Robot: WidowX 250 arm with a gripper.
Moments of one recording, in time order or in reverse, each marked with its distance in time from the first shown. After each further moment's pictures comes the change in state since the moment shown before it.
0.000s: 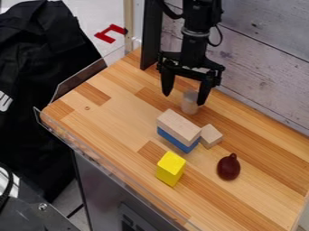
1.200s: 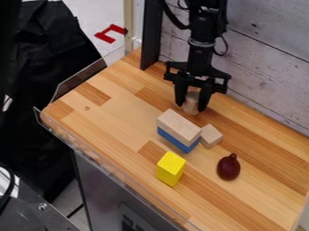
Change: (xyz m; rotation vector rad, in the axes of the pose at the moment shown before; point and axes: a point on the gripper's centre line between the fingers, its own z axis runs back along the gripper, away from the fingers) arm 0.007 -0.007 -0.017 -0.029 0.020 0.022
